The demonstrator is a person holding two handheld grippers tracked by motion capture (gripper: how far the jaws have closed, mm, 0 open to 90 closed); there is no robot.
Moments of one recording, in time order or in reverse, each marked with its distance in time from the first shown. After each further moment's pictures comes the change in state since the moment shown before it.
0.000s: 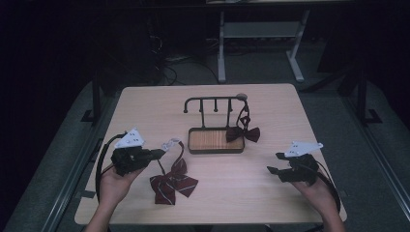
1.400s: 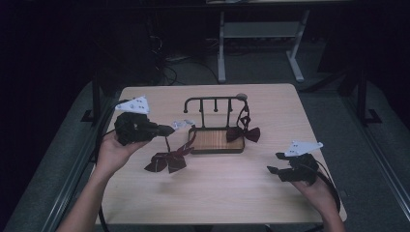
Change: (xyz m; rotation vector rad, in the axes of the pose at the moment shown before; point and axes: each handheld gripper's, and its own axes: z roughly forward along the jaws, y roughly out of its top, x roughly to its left) left arm 0.018 0.094 -0.012 0.013 -0.168 0.130; right arm -0.002 0.000 0.001 -0.002 0.007 0.008
